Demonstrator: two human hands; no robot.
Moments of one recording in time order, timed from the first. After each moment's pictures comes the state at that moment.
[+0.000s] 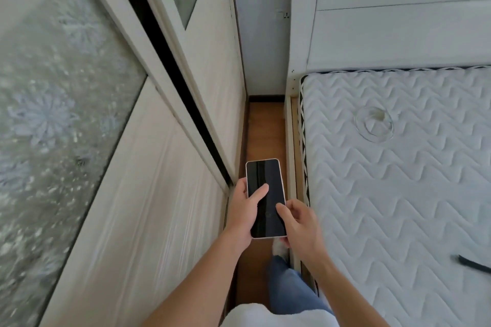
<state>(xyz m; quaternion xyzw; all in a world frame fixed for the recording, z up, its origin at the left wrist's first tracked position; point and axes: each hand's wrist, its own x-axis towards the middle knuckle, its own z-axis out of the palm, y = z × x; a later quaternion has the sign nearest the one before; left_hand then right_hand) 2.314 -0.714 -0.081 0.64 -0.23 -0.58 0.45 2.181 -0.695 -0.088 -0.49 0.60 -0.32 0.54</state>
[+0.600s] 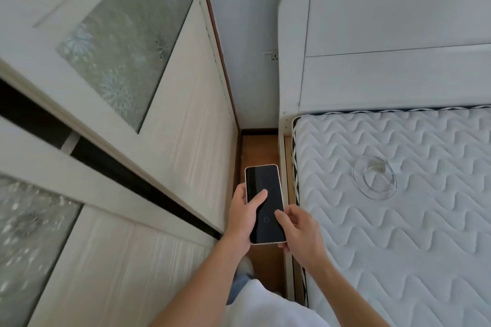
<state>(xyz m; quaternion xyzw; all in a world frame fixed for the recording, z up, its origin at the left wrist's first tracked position) 2.293 -0.959 -0.054 0.64 -0.26 -0.57 0.45 2.161 -0.940 -0.071 -0.51 0.61 -0.30 0.52</state>
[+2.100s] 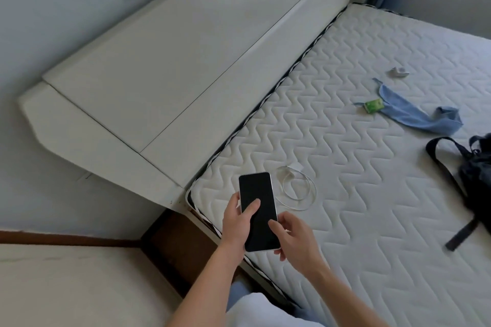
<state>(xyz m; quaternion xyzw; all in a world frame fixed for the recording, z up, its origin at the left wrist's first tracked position) 2.119 -1.309 -0.090 0.49 -0.49 -0.72 0.12 2.042 -1.188 -0.082 -0.15 0.78 -0.46 0.40</state>
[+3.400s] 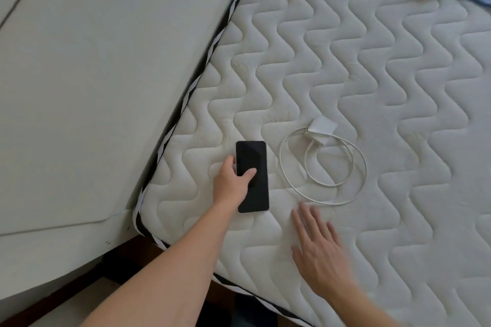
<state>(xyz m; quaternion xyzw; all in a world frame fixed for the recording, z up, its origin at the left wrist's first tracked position) 1.987 -1.488 -0.443 0.49 -0.71 -0.50 -0.11 2.012 -1.240 -0.458 -0.31 0.91 -0.01 0.29</state>
